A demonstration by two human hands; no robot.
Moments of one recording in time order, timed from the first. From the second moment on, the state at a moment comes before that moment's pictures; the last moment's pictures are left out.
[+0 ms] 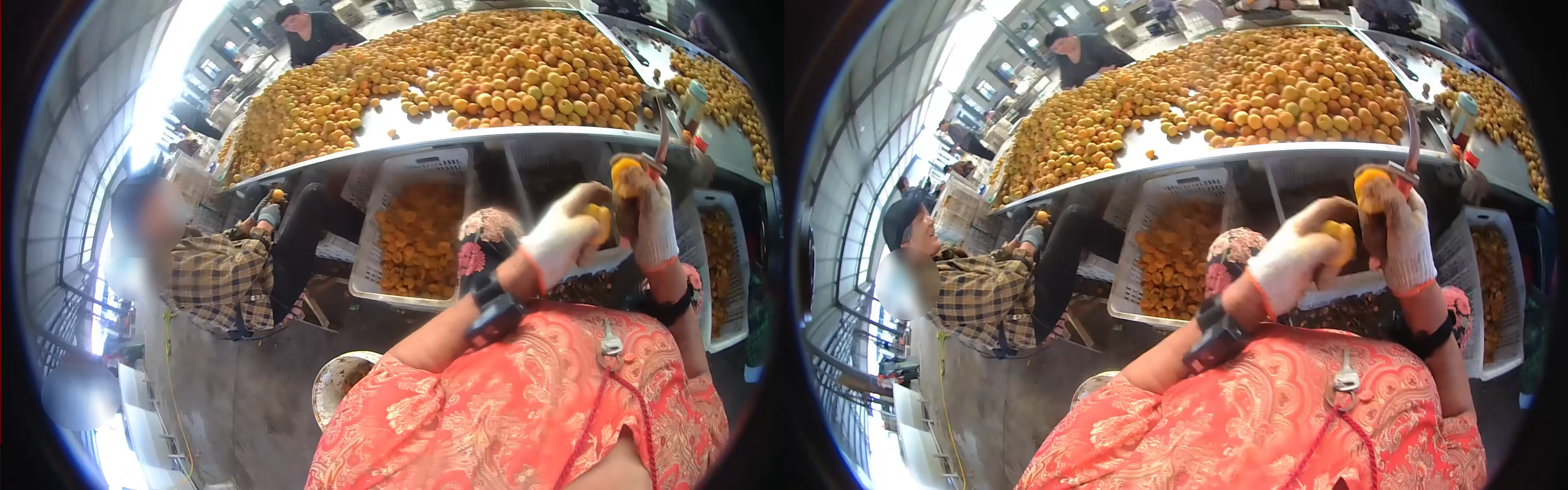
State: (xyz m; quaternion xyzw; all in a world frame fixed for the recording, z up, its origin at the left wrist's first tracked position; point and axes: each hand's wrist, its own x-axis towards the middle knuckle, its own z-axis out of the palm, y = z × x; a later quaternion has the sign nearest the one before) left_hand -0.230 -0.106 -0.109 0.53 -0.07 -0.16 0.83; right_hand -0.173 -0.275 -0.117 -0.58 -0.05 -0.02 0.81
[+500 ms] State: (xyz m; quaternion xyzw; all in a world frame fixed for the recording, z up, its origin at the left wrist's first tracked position) left_hand -0.228 -0.104 -0.107 0.43 0.02 -0.12 0.90; right_hand -0.173 -0.274 -0.089 -0.64 -0.20 0.12 0.73
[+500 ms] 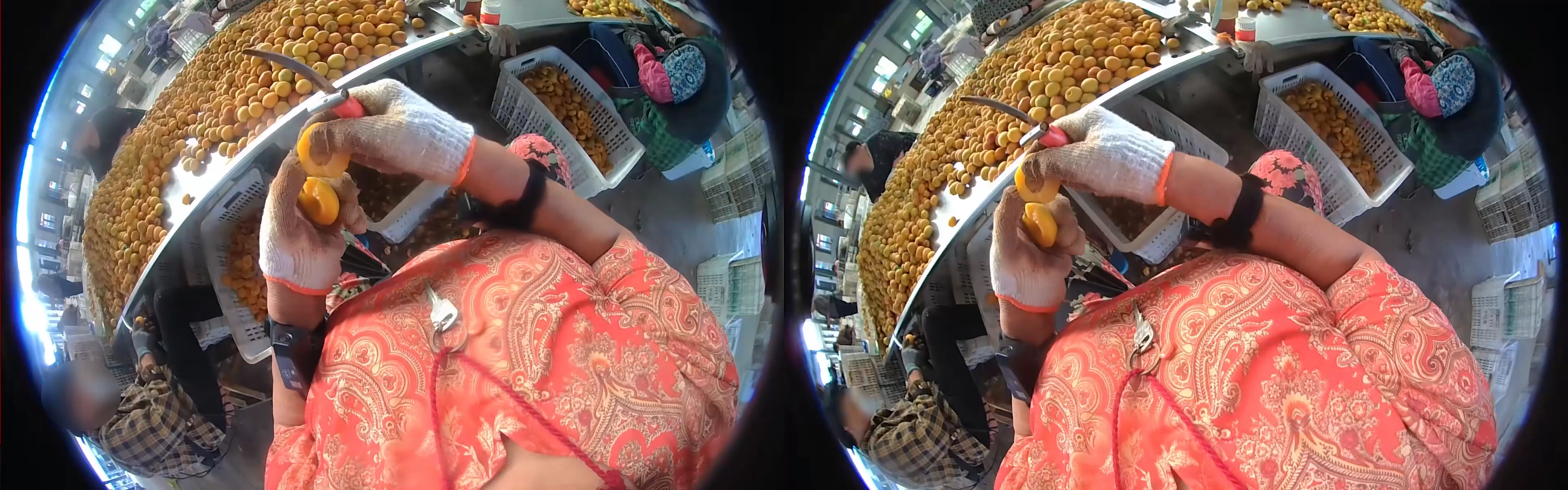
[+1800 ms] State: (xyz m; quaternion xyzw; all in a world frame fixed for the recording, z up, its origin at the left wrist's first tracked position) left_hand -0.227 -0.116 -0.111 0.46 -0.02 -0.09 0.88; right_hand -0.196 -0.287 -0.056 -0.69 -0.22 -0.11 0.68
